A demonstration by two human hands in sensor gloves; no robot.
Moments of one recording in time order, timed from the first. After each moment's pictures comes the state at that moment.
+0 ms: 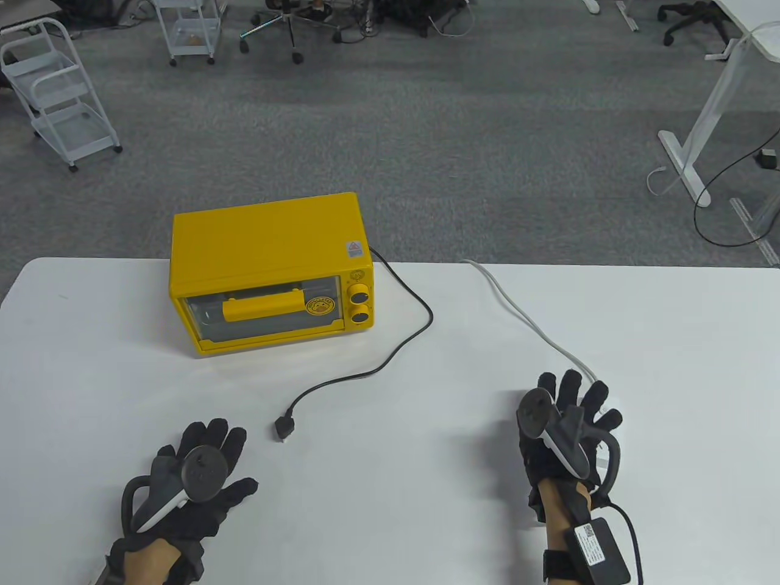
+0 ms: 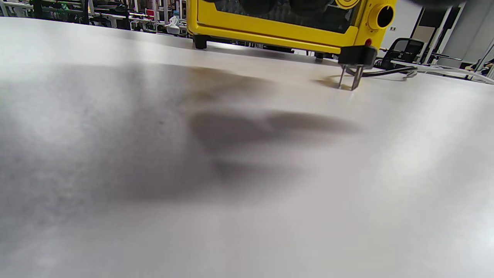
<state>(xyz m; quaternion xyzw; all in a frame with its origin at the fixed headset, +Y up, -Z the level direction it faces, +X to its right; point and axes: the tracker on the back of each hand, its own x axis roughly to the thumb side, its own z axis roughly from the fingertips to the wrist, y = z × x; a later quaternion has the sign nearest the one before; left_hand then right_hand) -0.306 -0.760 -0.279 -0.11 -0.03 0.06 0.99 0.227 -0.739 -0.349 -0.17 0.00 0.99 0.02</state>
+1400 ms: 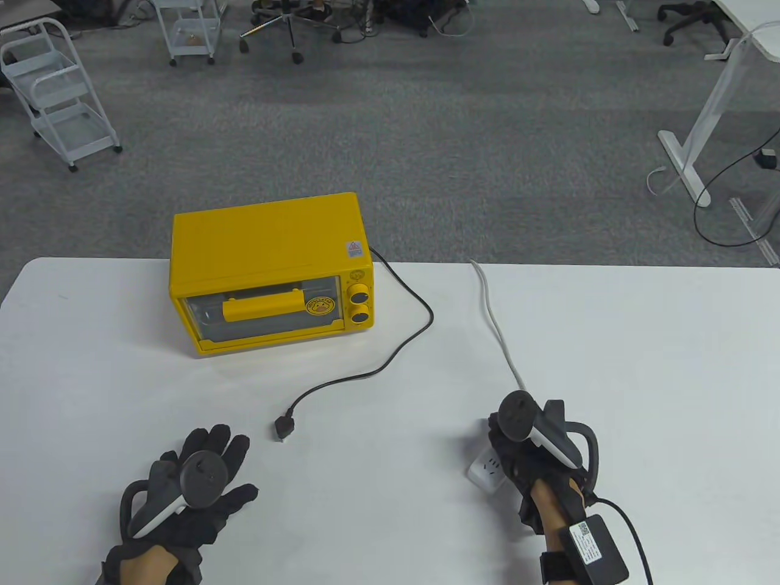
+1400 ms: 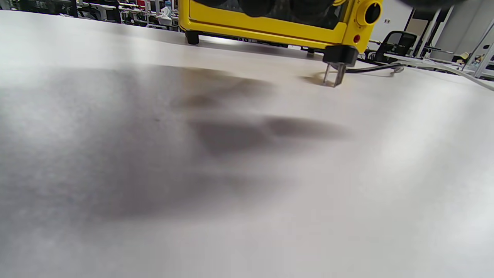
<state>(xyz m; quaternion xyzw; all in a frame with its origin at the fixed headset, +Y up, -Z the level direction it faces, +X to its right) -0.299 -0.758 -0.272 -0.13 -0.04 0.05 0.99 0.184 -0.742 -0.343 -0.01 0.11 0.99 0.07</state>
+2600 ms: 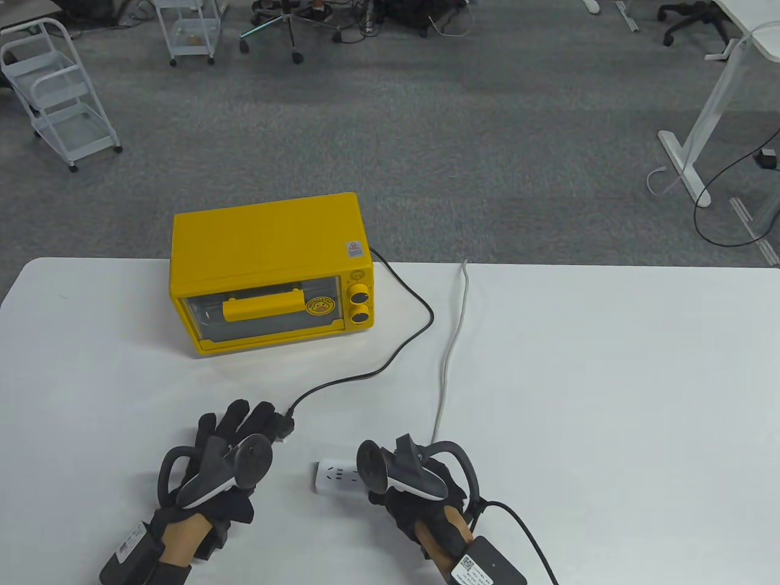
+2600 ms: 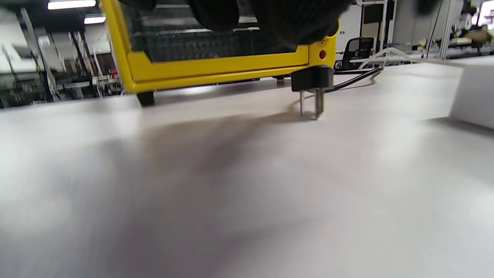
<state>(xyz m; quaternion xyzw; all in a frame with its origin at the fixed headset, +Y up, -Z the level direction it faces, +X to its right) -0.243 -0.743 -0.316 -0.04 -0.10 -0.08 0.99 0.000 -0.738 -0.297 0.16 0.10 0.98 -0.03</state>
